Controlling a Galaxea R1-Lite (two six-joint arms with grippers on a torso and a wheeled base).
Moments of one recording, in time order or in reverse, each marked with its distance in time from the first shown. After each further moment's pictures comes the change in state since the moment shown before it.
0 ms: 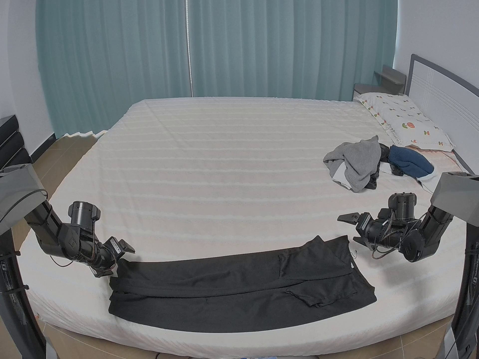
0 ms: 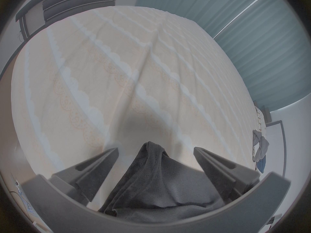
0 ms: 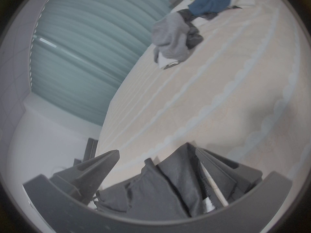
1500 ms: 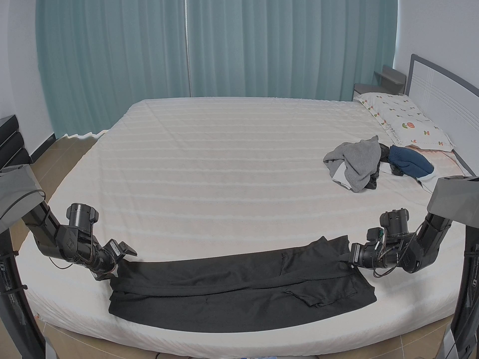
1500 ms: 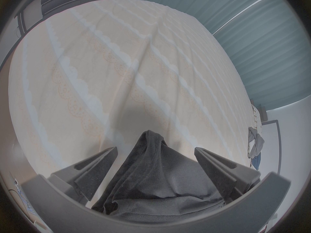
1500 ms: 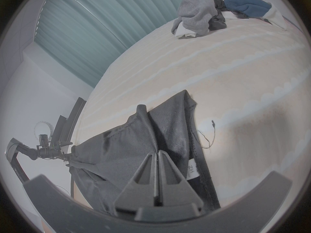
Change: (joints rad) left arm 0.008 -0.011 0.026 0.009 -0.067 -0.003; right arm 0.044 0.005 0.095 0.138 0.016 -0.351
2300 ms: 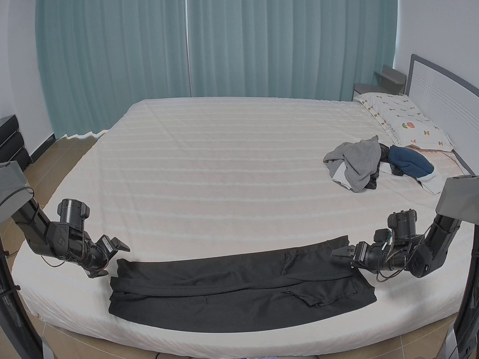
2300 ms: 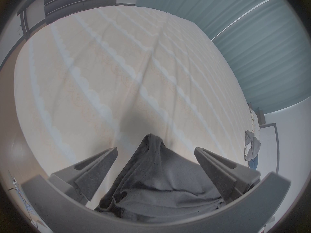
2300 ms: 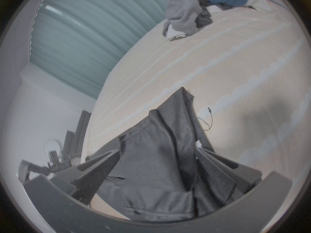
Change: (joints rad) left arm 0.031 -0.098 0.055 0.018 -0.003 0.009; right arm 0.006 -0.092 0.107 -0.064 0.023 0.222
